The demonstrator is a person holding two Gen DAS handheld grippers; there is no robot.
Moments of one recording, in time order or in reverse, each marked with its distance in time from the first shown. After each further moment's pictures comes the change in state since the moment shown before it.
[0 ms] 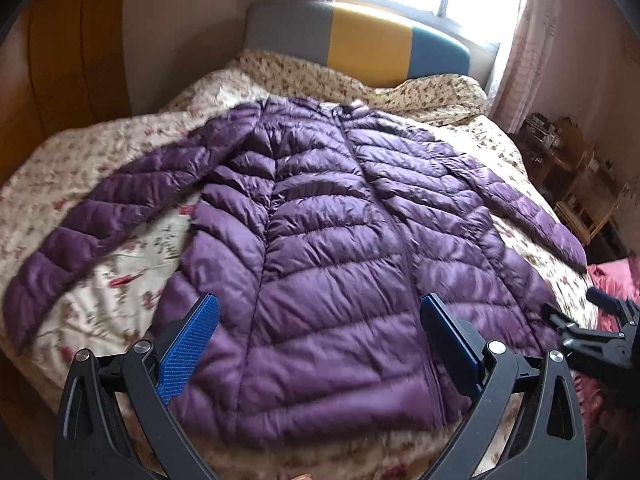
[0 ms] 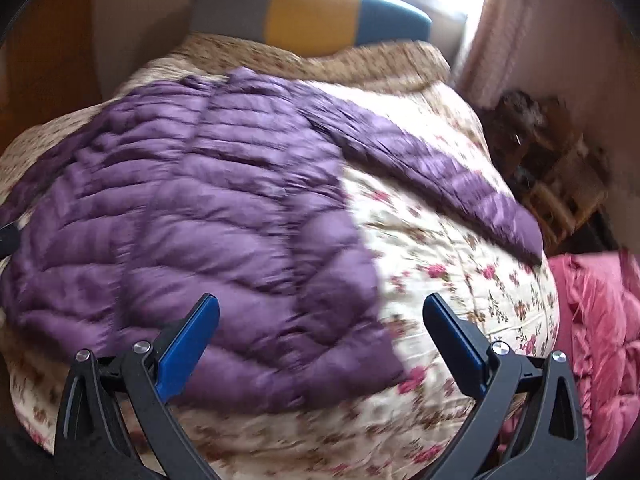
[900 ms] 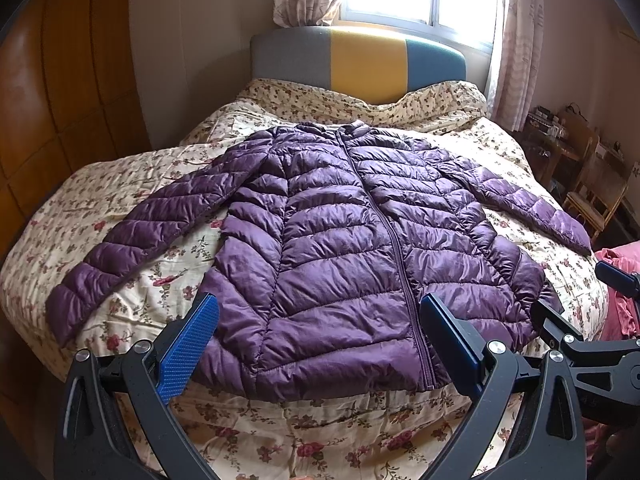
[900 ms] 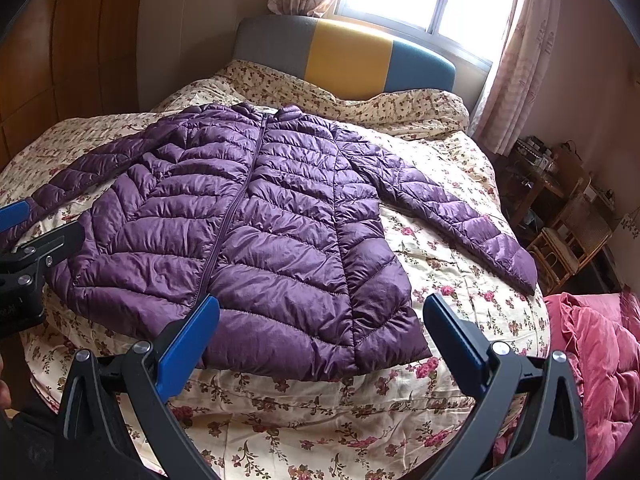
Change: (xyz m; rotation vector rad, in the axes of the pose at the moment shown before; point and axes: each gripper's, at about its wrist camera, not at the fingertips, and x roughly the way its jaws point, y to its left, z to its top) left arm -0.072 -0.030 -0.037 0.088 -0.104 0.100; right arm -0.091 0.057 -0.031 -0.132 -0.163 0.052
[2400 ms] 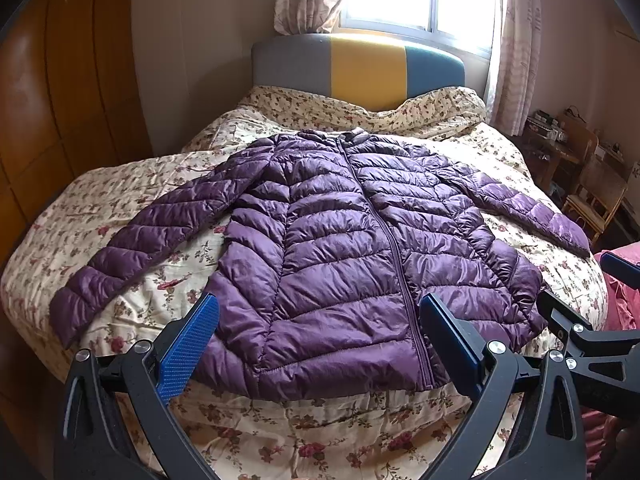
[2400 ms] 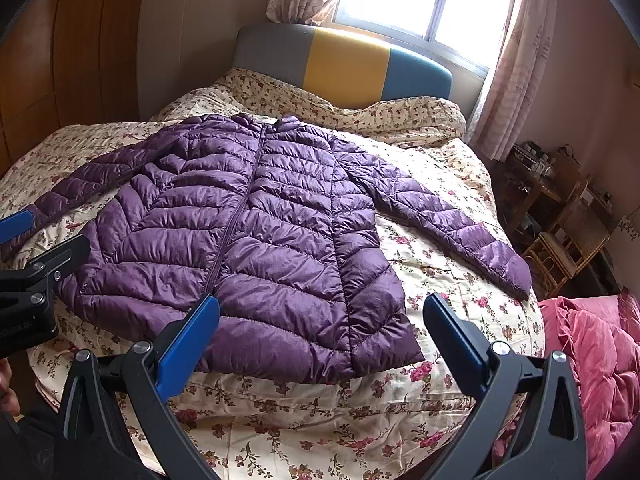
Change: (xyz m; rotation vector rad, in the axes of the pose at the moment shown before) left arm -0.007 0.002 0.002 0.003 -0.020 0.002; right arm -0.011 0.001 0.006 0.002 -0.018 -0.004
